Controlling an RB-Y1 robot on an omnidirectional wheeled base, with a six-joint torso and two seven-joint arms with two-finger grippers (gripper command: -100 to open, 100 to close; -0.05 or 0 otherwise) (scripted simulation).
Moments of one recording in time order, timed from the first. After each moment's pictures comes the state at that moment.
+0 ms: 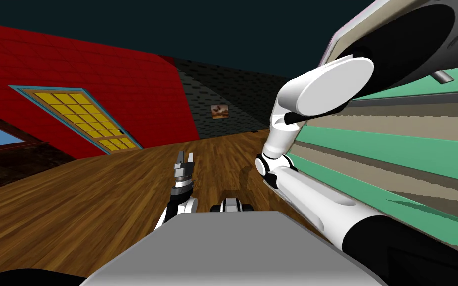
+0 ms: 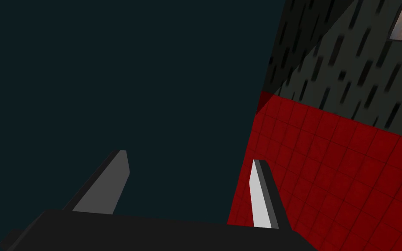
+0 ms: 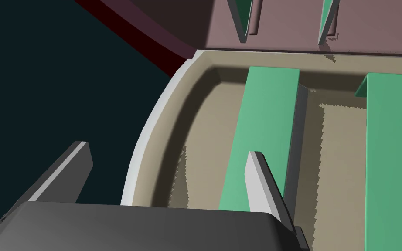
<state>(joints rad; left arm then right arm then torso) 0.50 -0.02 -0.07 -2.20 -0.04 -0.62 -0.01 -1.20 -0.18 -0.18 -2.14 -1.16 -1.26 0.07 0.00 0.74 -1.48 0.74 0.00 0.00</state>
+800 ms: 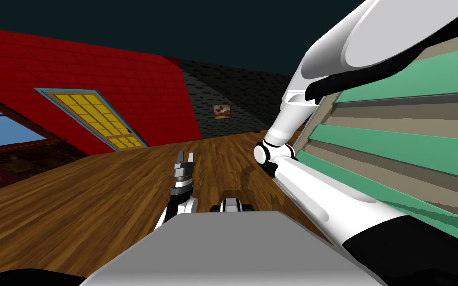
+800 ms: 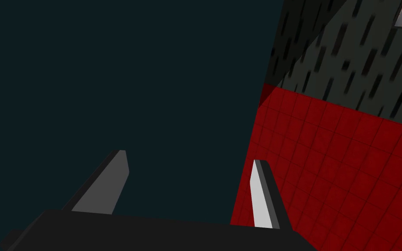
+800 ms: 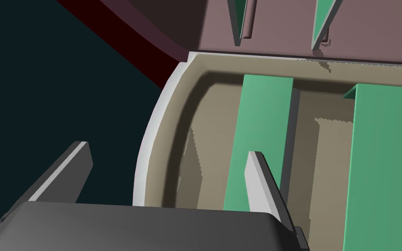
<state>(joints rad) 0.50 -0.02 -0.07 -2.20 -0.04 -0.62 -0.01 -1.42 -0.19 -0.34 -2.02 -1.12 -1.16 0.14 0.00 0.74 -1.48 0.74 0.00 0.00</state>
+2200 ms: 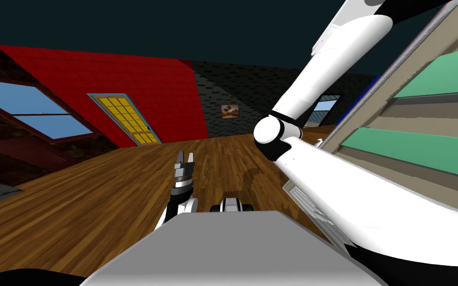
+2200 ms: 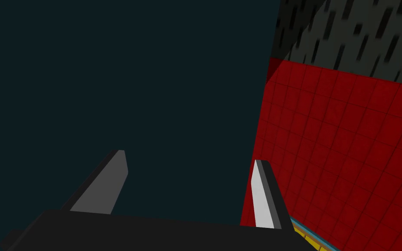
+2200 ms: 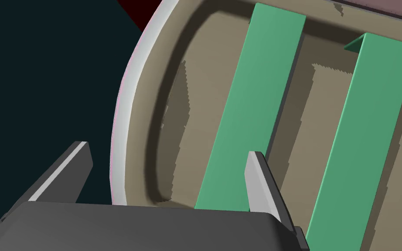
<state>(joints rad) 0.50 -0.02 -0.07 -2.20 -0.04 -0.62 -0.01 -1.81 -0.19 -0.68 -1.70 -1.02 -0.98 0.25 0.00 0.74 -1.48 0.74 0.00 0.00</state>
